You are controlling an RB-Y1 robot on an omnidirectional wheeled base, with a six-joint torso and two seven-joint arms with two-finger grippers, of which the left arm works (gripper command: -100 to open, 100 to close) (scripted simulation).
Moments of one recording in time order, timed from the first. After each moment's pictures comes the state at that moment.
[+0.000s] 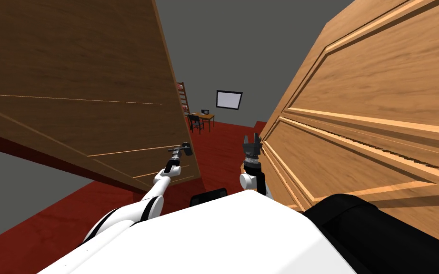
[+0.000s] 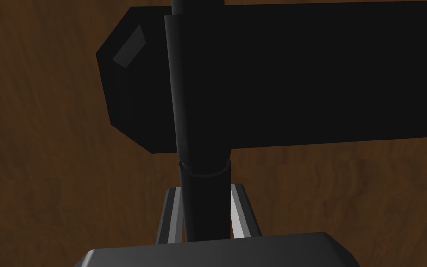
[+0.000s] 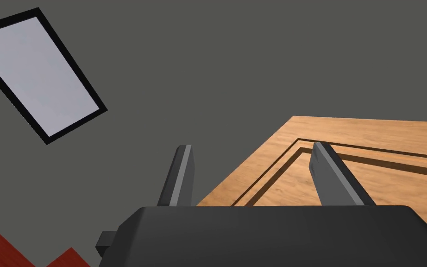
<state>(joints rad) -0.46 0.16 0.20 -0.64 0.00 -0.46 0.09</state>
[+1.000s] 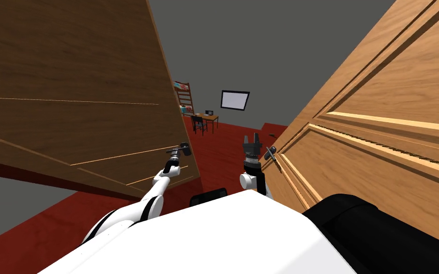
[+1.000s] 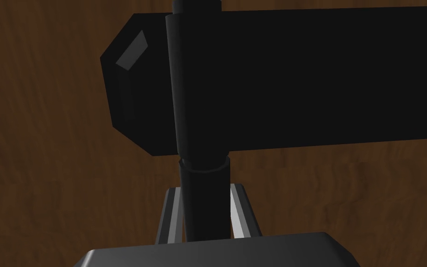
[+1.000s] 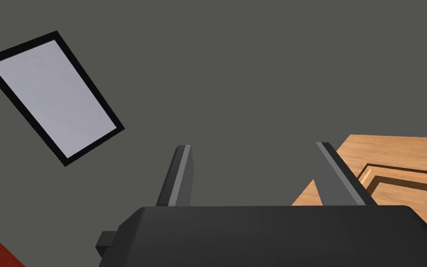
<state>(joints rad) -0.46 0.16 0.23 -0.63 0.01 -0.46 0.07</state>
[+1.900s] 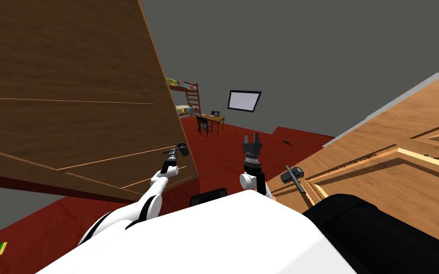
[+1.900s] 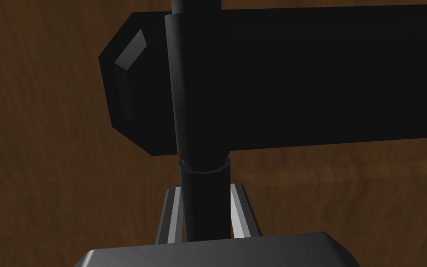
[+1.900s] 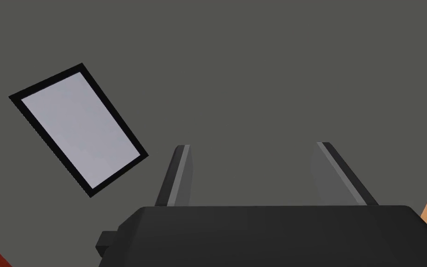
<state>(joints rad) -0.47 0.17 0.28 -0.62 0.03 -0.46 0.04</state>
